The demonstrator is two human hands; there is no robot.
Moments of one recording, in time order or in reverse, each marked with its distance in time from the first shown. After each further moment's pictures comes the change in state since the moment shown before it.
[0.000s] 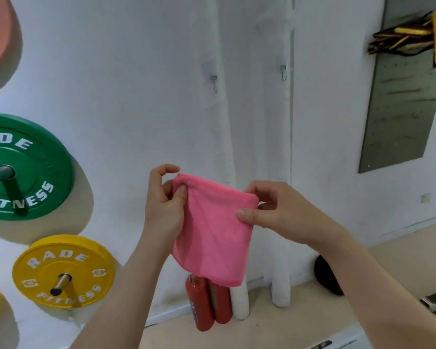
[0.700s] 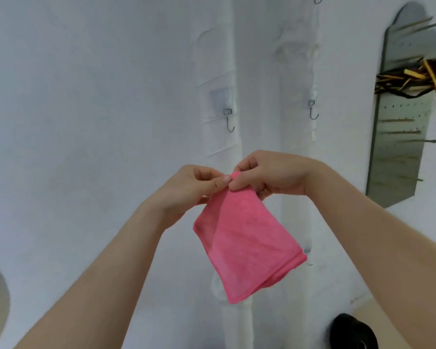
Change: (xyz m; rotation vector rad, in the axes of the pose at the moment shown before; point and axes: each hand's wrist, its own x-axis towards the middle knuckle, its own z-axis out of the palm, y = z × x) left_hand 0.360 -0.084 0.028 0.067 -0.759 -0.071; right_hand 0.383 0.036 -0.057 -0.115 -0.208 0.224
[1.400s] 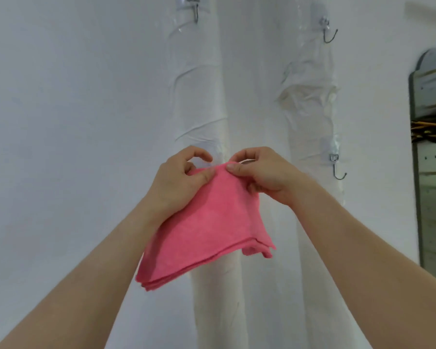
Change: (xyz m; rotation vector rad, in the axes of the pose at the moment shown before) left_hand 0.212 0.010 -0.042 0.496 0.515 0.402; right_hand 0.154 0.025 -0.162 0.162 0.471 -0.295
